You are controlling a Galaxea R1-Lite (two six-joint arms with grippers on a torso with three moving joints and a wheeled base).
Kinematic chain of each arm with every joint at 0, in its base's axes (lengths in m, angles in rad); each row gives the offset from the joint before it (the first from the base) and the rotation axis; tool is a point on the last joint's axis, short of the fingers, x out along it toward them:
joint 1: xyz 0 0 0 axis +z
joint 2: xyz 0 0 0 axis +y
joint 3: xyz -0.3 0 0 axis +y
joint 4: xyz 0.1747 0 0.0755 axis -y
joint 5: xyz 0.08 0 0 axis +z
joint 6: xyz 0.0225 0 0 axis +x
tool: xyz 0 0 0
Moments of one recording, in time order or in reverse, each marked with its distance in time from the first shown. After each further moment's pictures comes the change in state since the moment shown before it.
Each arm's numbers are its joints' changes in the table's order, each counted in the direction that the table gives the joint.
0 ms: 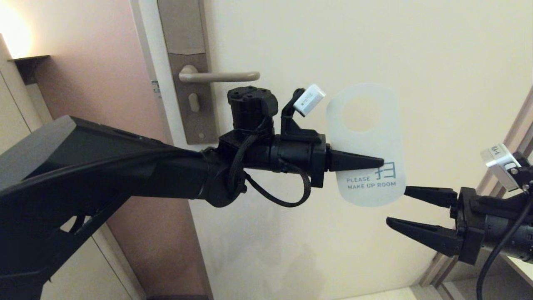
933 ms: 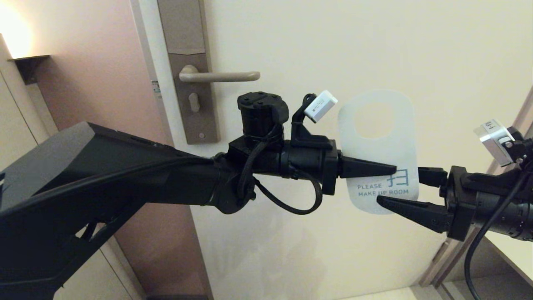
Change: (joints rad) left arm -0.030 0.026 -0.010 0.030 0.018 -0.018; right arm 0.044 0.039 -0.110 0.000 -0.009 0.020
